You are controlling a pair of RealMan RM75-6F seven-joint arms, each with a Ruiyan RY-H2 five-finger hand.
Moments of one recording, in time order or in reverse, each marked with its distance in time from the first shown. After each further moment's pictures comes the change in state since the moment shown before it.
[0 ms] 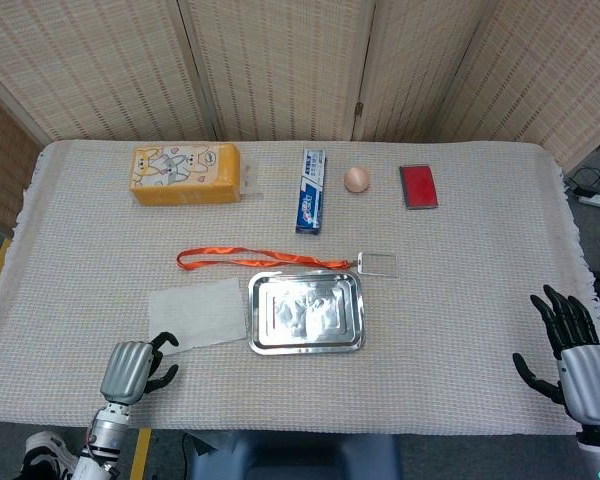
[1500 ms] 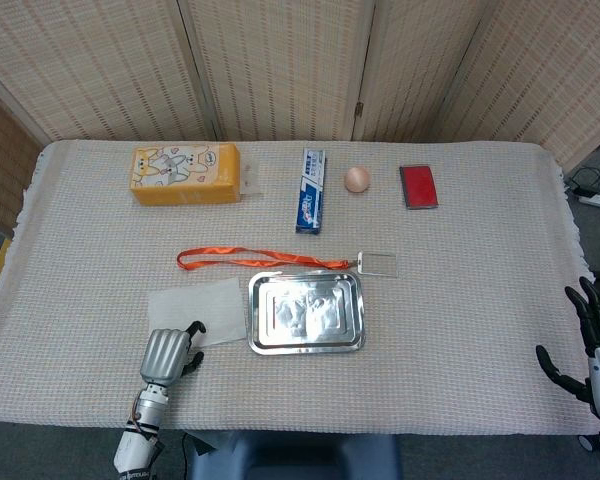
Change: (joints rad) left arm -0.110 -0.238 -0.042 0.274 -0.075 -0.061 0.123; right arm -0.024 0.033 0.044 -0.010 0.023 0.055 0.066
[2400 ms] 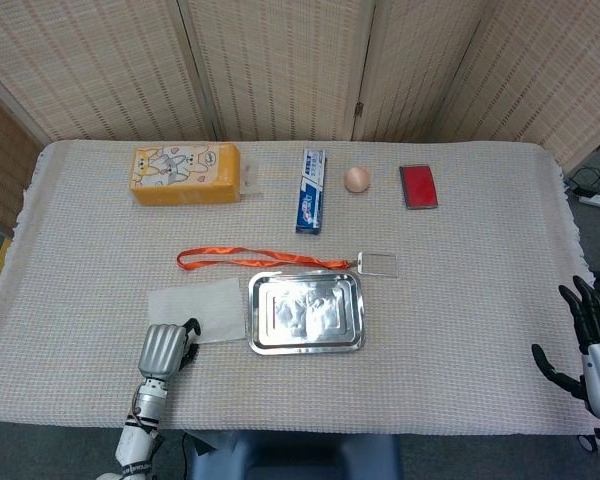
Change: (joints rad) left arm -0.020 -0.054 -0.013 0.132 0.002 0.023 -0.074; right arm 0.008 -0.008 0.002 0.004 0.007 -0.024 -0.012
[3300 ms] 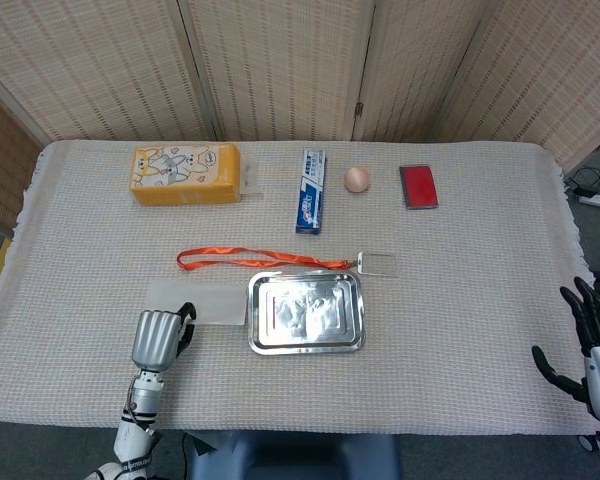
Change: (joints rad) left arm -0.031 0.025 -0.042 -0.053 0.090 0.146 0.065; right arm -0.008 0.016 -0.004 -0.020 -0.017 0.019 0.024
